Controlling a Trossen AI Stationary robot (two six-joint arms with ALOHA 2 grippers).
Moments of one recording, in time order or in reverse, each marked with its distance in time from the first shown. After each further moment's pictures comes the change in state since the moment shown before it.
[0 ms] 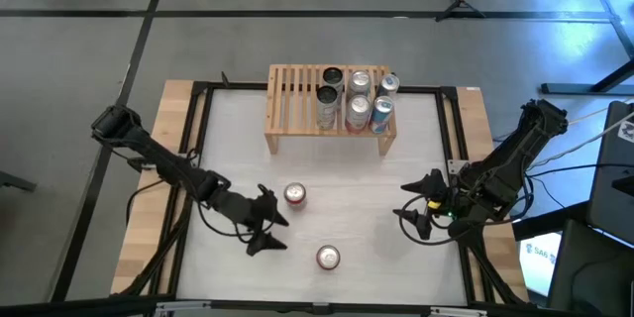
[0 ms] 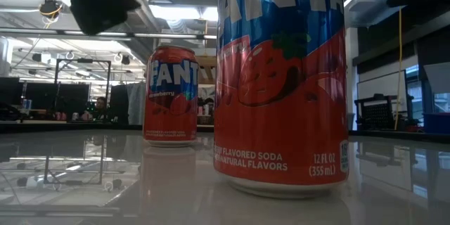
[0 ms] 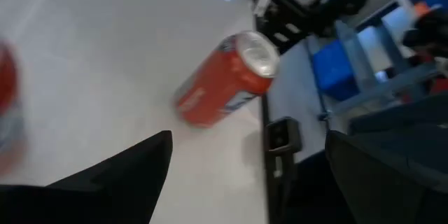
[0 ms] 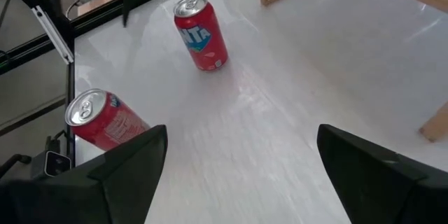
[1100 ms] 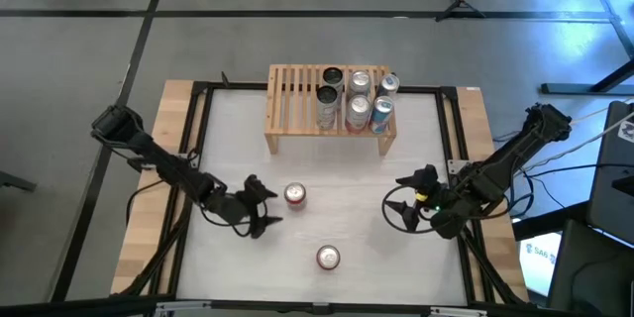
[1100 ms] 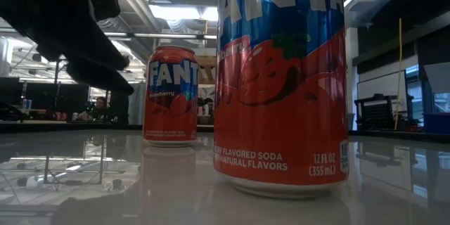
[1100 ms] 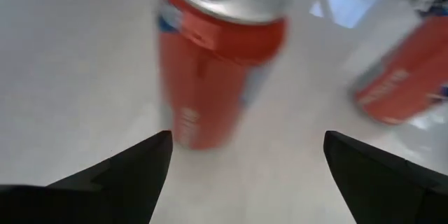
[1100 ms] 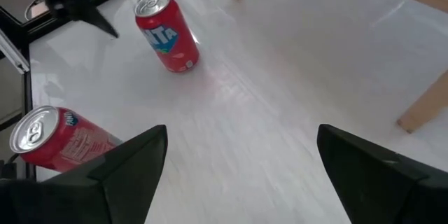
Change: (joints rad) left arm -0.032 0.000 -0.240 0.034 -0.420 0.087; right arm -0.131 0.045 0.000 0.005 -0.058 0.001
